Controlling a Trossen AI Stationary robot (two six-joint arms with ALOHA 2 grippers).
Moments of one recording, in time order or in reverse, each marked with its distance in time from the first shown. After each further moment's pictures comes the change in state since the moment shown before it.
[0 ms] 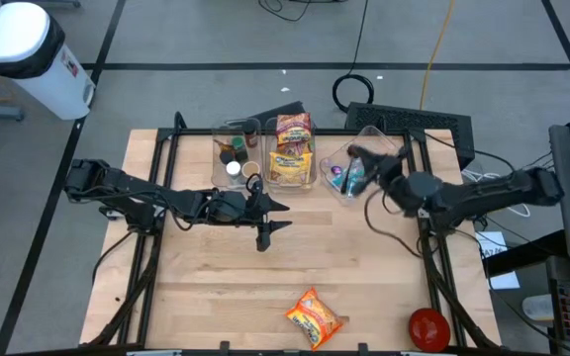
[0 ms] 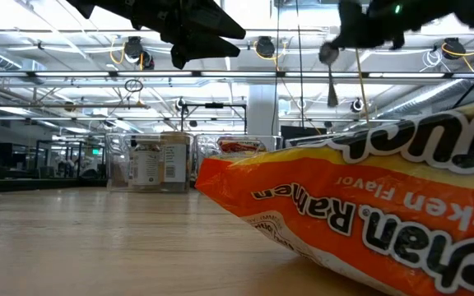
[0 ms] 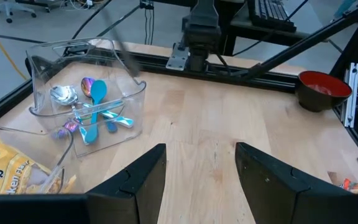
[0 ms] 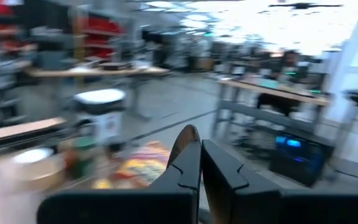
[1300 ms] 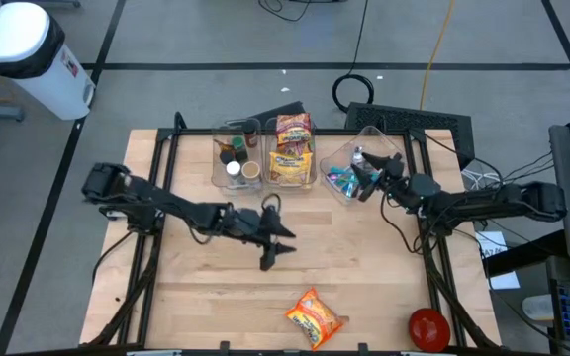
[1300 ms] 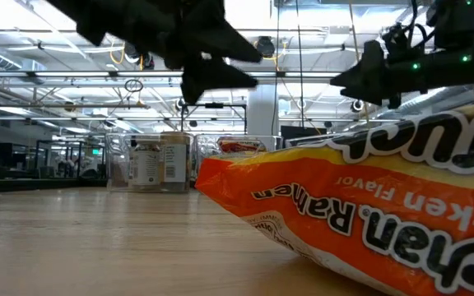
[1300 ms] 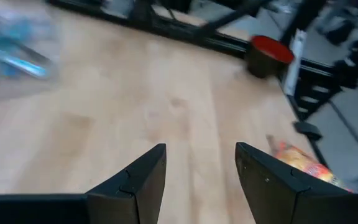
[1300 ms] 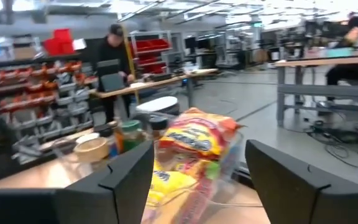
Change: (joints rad) left arm -0.055 0.165 -0.001 0.081 0.172 -0.160; right arm -0.288 -0.006 -0.431 0.466 -0.472 0.267
